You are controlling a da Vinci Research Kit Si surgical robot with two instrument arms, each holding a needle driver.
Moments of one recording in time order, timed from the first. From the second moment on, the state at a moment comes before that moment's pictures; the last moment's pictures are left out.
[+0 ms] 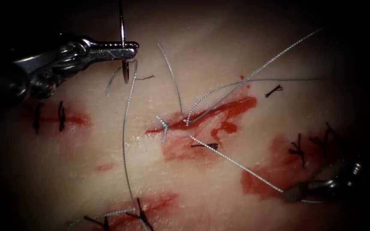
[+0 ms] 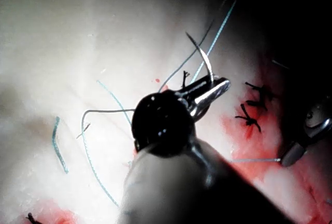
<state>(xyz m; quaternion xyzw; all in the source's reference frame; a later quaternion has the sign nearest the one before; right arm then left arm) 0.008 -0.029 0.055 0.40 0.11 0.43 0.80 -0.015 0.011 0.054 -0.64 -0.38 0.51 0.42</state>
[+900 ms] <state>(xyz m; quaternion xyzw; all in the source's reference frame) 0.005 -0.020 0.050 0.32 0.22 0.42 0.82 -0.014 0.011 0.054 -0.64 -0.39 0.51 0.42</state>
